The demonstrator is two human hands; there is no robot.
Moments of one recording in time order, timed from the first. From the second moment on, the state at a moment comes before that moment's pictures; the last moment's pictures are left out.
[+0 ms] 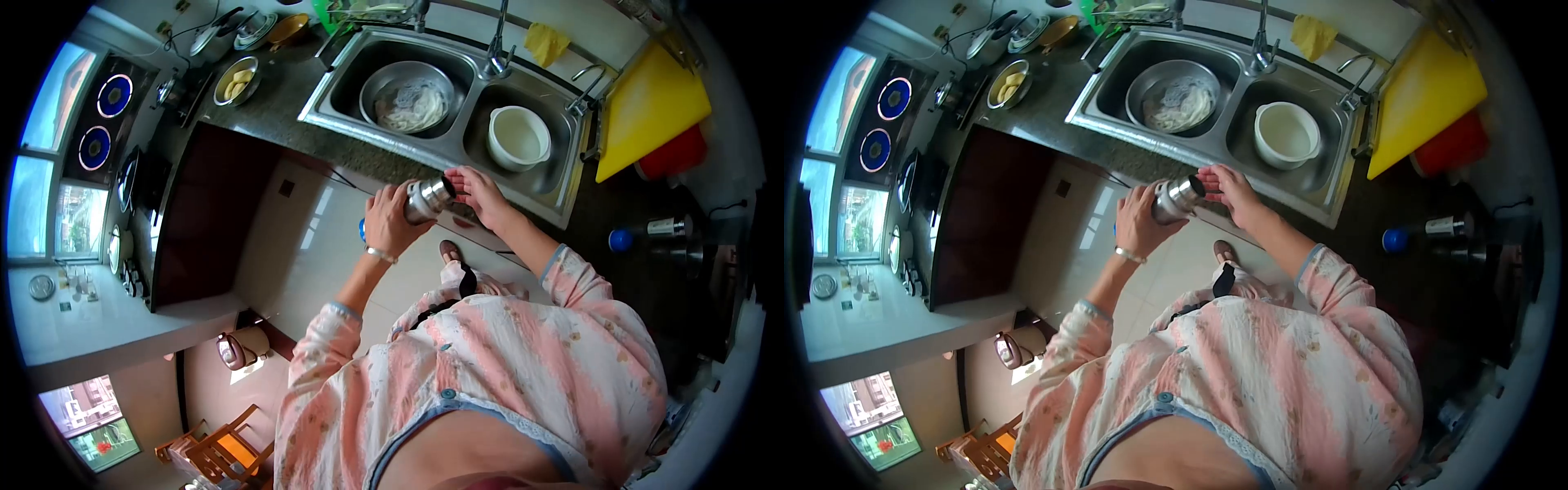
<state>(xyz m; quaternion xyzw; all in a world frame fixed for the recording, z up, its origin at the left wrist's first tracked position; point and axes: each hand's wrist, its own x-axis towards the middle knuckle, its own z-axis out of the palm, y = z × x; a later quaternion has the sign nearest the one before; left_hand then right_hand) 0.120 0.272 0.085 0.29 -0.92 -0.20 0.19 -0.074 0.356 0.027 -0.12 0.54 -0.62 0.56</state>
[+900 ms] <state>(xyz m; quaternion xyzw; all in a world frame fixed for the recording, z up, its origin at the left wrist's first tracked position) -0.183 0.214 0.015 0.09 -0.91 0.27 -0.32 -0.227 0.296 -0.144 0.18 0.37 -0.65 0.64</state>
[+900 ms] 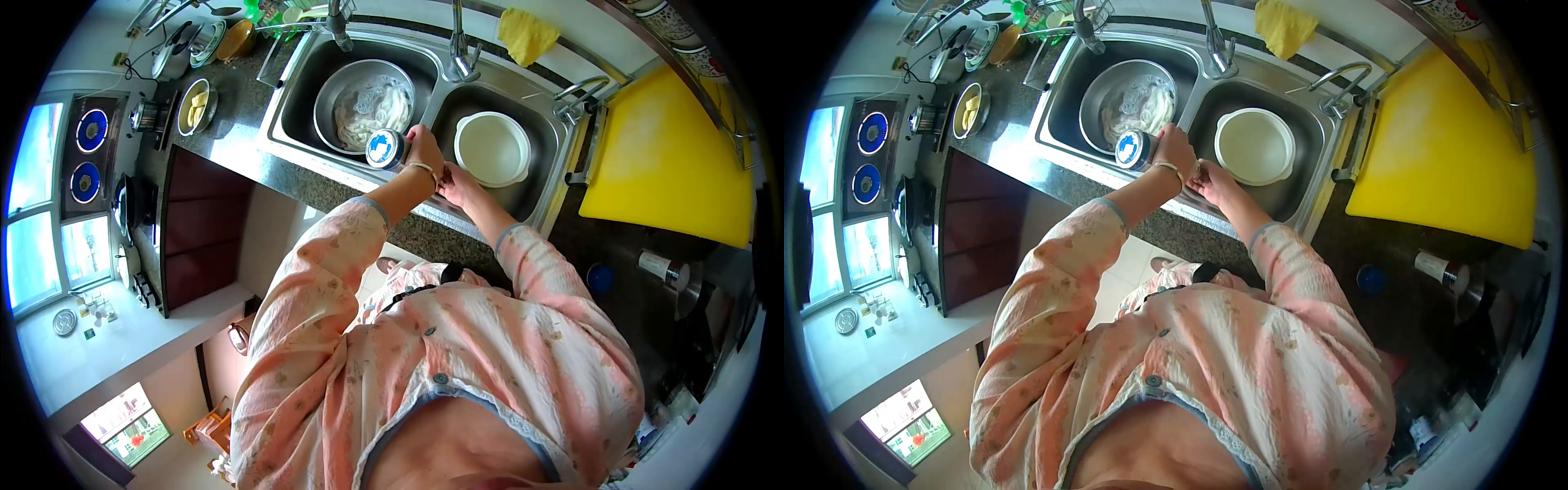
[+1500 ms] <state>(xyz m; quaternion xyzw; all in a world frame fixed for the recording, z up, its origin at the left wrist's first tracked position) -0.044 0.199 0.066 0.35 -0.92 -0.15 -0.12 -0.231 0.275 -0.170 0.06 0.62 -0.45 0.64</state>
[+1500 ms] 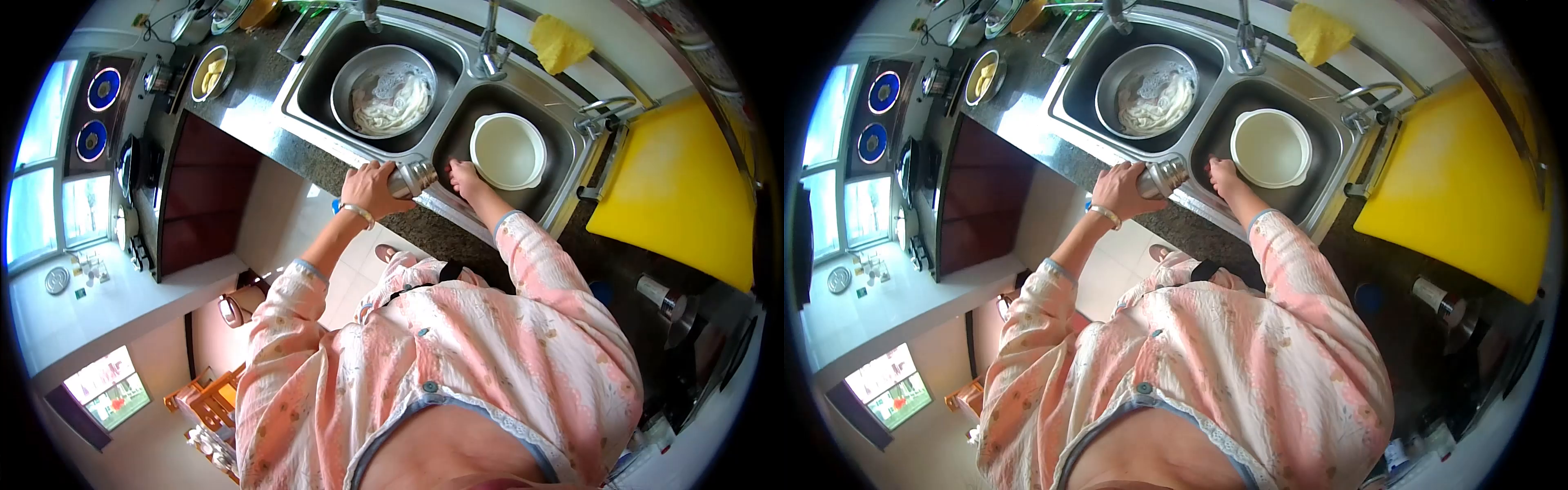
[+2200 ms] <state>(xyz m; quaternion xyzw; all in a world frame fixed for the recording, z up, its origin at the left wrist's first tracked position) 0.056 0.248 0.053 0.44 -0.78 -0.42 0.16 -0.221 0.254 -0.177 0.02 0.76 -0.41 0.51</state>
